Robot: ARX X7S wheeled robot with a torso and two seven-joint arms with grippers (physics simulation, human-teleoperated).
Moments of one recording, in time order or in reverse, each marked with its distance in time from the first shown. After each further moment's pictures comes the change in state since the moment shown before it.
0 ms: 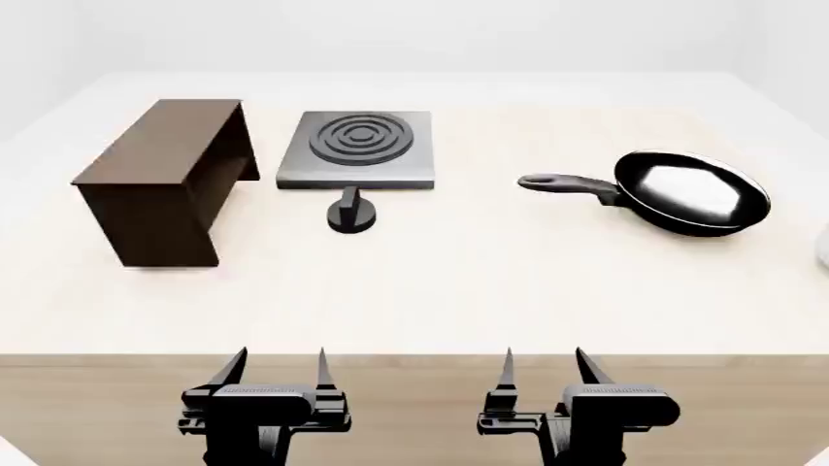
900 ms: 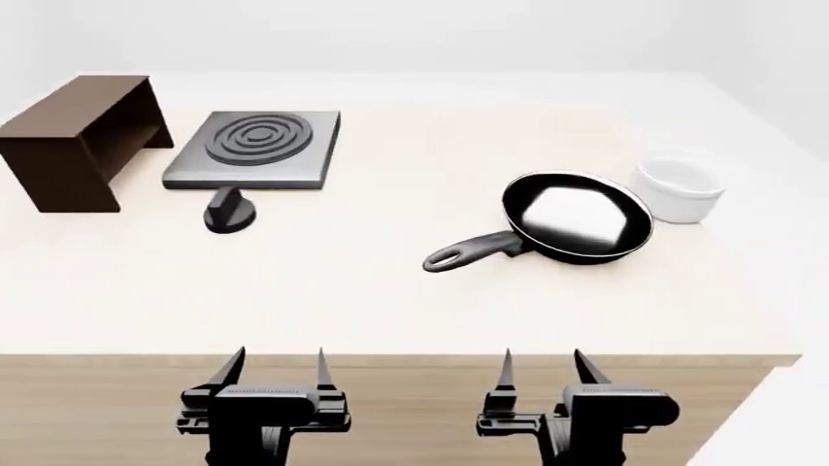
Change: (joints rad) left arm -0.009 -0.078 0.096 -0.023 -0.044 0.024 -0.109; right arm 0.000 0.077 -0.091 -0.016 0.091 0.023 0.087
